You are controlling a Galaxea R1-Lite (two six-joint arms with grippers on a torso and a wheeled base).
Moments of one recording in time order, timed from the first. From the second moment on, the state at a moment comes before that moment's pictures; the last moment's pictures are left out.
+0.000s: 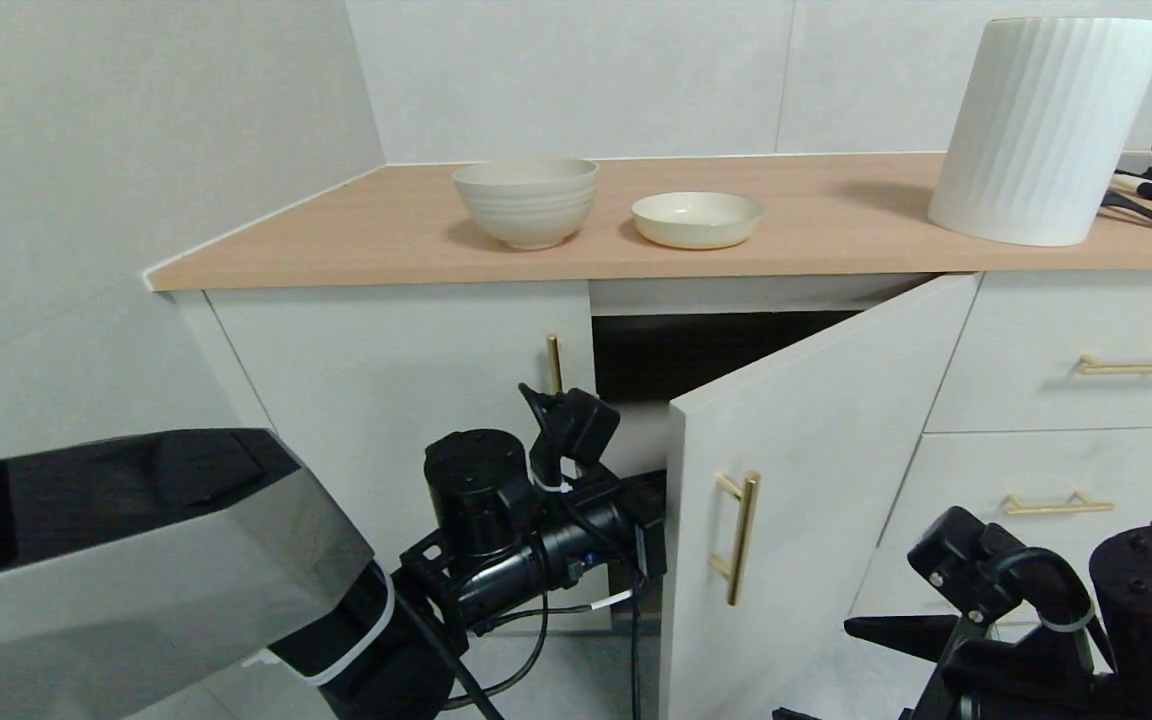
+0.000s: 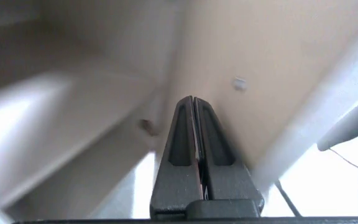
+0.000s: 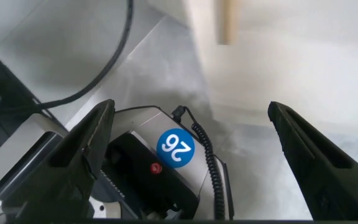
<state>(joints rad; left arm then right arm) -0.70 2.16 -0.73 -1.42 -0.35 -0.20 0.83 1.42 -0.37 -0.53 0.01 0.19</state>
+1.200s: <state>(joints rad) -0.73 2.20 -0.83 -1.35 -0.34 -0.21 0.93 1.40 -0.35 -0.54 0.01 0.19</state>
